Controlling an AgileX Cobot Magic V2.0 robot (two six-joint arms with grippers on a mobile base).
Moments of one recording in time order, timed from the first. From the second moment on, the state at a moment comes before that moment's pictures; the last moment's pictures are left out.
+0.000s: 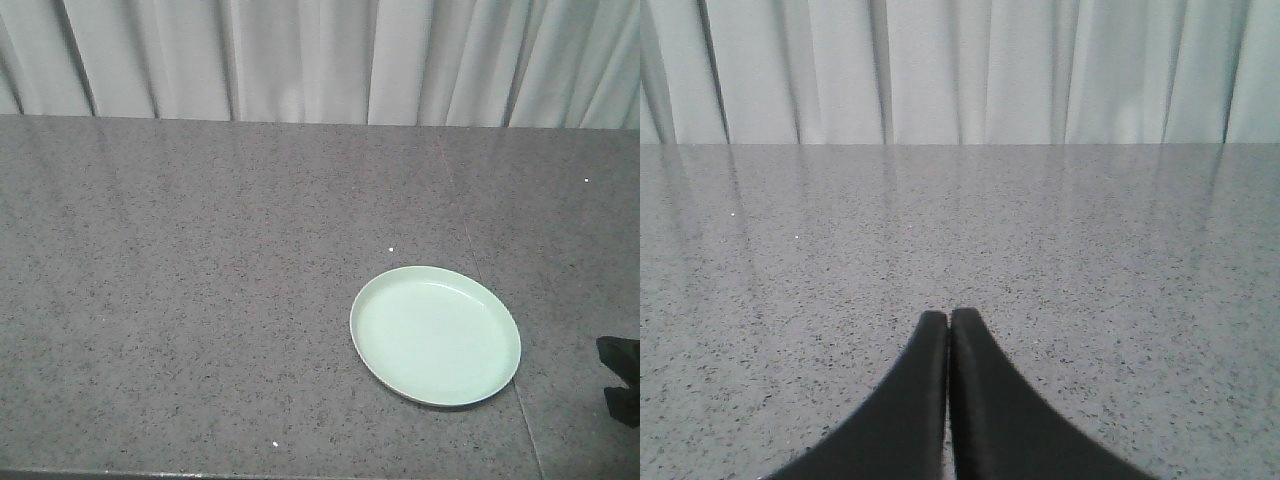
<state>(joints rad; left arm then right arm) 0.04 -0.01 0.03 0.00 0.14 -0.06 -0.06 0.79 -0.62 0.31 0.66 -0.59</state>
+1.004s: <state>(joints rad) 0.04 -0.01 0.03 0.00 0.14 -0.06 -0.03 1.38 -1.05 0.36 0.87 -0.46</state>
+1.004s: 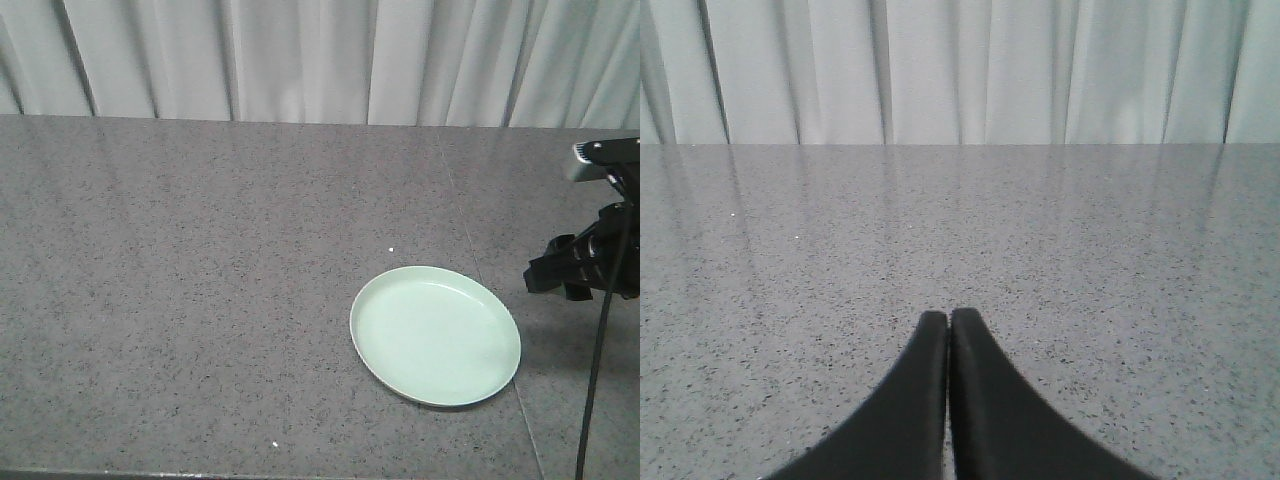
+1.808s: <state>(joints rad) 0.04 -0.01 0.03 0.00 0.14 -0.06 0.12 1.71 -1.26 0.09 1.06 -0.04</state>
